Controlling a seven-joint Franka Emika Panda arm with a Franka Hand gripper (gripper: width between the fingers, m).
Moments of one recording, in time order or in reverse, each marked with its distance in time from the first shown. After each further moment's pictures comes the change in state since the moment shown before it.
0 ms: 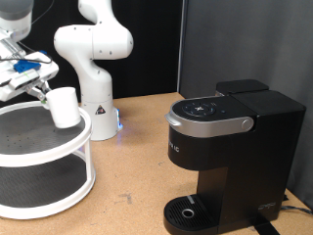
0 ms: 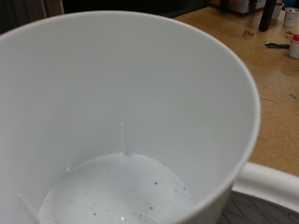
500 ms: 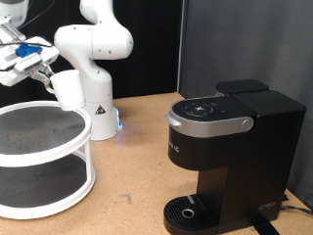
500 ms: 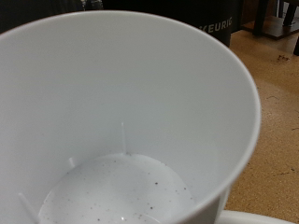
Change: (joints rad) arm -0.041 -0.072 0.046 0.042 -0.041 -0.165 0.085
